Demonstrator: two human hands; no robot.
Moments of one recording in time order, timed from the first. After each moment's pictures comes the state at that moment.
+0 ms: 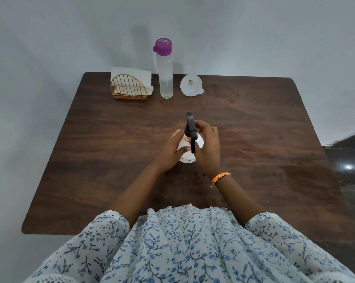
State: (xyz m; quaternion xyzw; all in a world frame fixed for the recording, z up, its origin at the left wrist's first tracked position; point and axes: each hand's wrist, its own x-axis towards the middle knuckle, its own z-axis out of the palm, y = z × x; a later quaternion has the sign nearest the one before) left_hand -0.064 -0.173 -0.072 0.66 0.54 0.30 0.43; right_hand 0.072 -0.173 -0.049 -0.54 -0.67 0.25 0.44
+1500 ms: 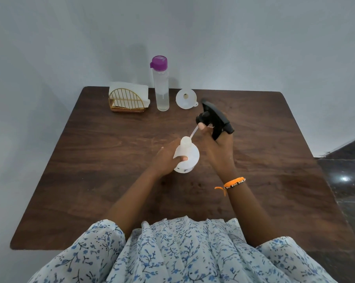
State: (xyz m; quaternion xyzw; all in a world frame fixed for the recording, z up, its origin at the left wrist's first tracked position) left_hand -0.067 -0.163 -0.068 0.67 0.58 0.22 0.41; right_hand 0.085 -0.177 0.032 -0.48 -0.53 0.40 0.57
